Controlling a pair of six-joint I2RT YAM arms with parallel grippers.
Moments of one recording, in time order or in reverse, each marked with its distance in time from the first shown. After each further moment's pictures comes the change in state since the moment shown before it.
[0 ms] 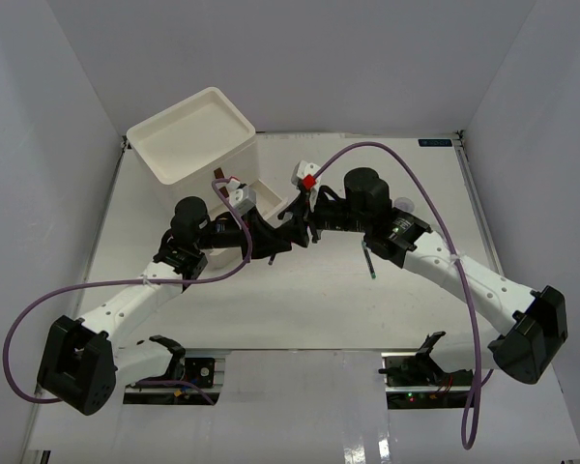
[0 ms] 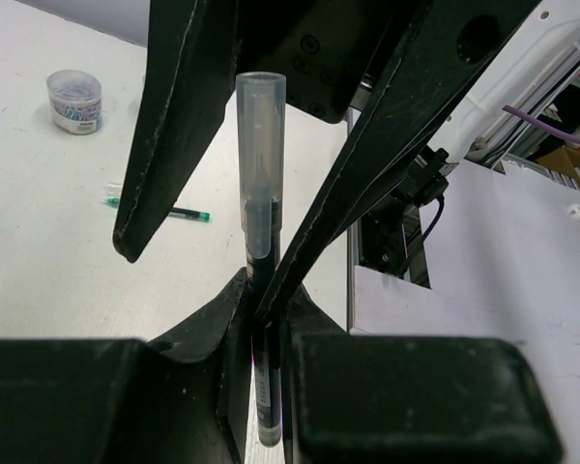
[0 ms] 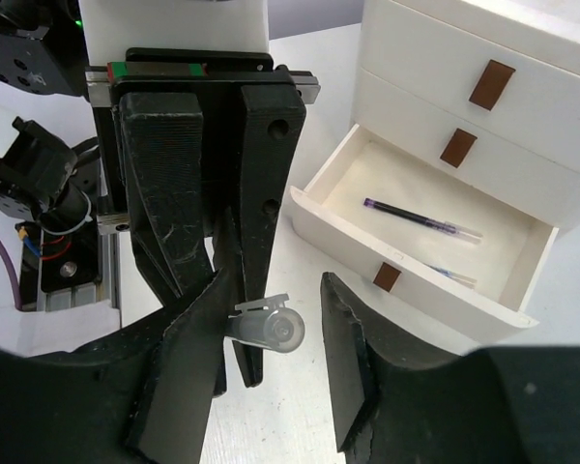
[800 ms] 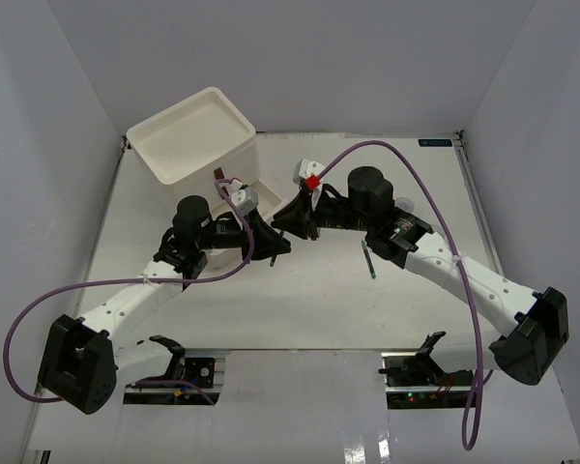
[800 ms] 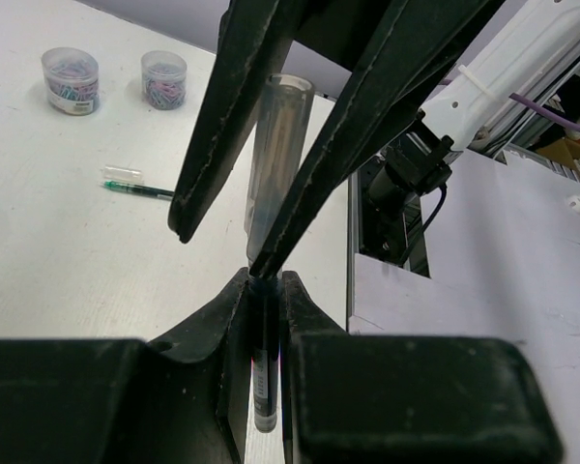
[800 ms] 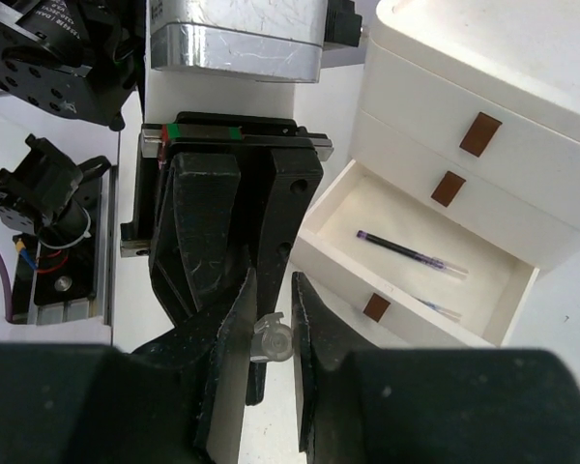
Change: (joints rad) left arm 0.002 0.005 0.011 -0.062 0.008 0.030; right arm 0.000 -0.008 -0.001 0.058 -0.024 -0.023
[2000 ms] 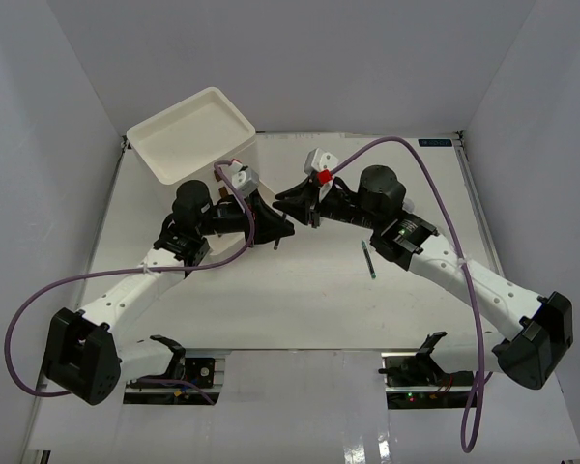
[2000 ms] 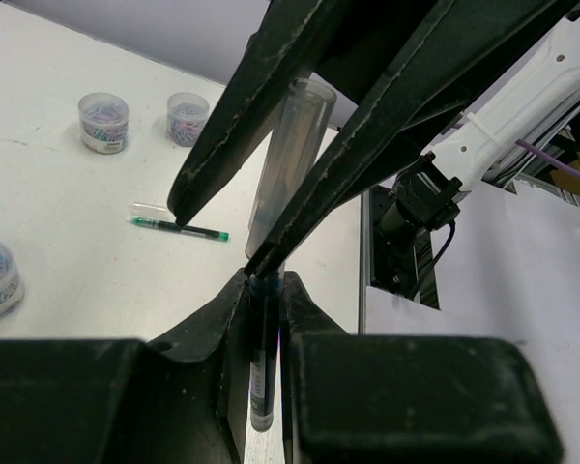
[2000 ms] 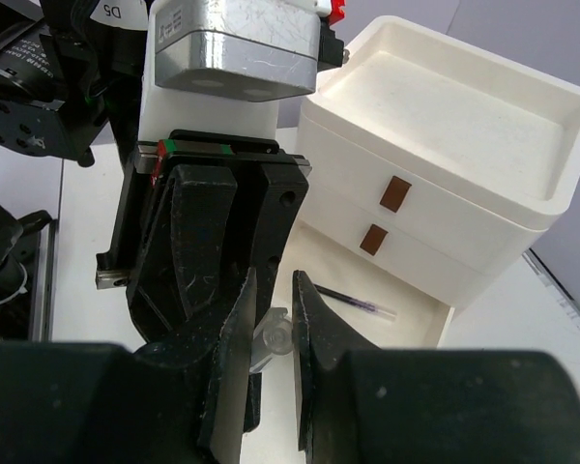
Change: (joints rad) left arm 0.002 0.051 0.131 -0.013 -0.032 -0.041; right arm -0.008 -0.010 -0.021 0.143 0.080 -0.016
